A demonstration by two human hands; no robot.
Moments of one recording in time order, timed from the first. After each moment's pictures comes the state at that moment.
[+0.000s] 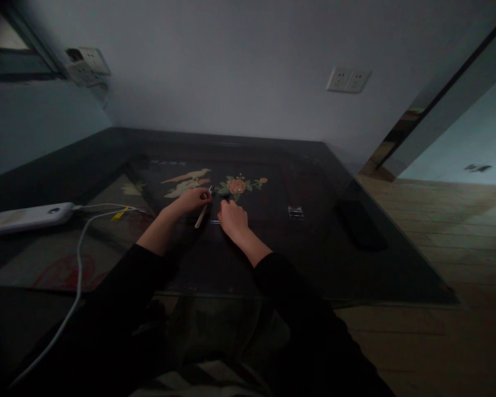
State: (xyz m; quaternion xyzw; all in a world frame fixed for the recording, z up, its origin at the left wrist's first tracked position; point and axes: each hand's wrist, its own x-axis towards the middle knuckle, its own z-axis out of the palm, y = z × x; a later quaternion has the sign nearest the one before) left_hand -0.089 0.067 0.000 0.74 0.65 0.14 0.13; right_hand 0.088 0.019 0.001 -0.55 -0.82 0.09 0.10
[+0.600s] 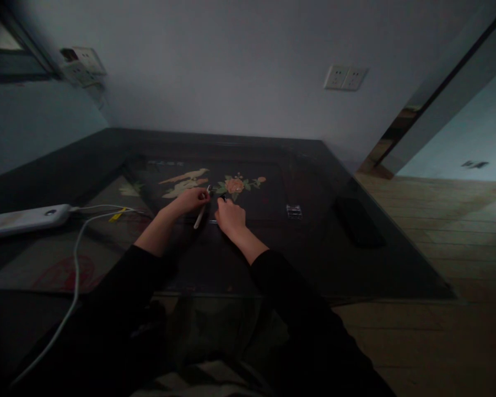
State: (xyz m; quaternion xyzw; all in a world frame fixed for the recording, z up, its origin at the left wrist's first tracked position) left_hand -0.089 0.066 0.001 0.74 0.65 0.14 0.13; right_hand 0.084 0.019 0.002 -0.56 -0.82 0.08 0.10
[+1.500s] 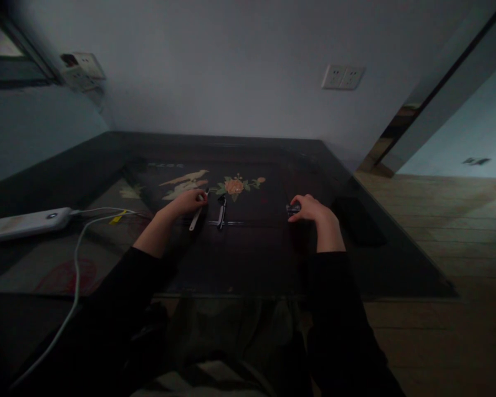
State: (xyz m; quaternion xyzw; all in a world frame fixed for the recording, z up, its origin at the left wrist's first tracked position) left_hand -0.101 0.074 -0.010 0.74 0.65 0.12 0.12; right_hand 0.307 0.088 0.010 -0.64 -0.76 0.14 0.02
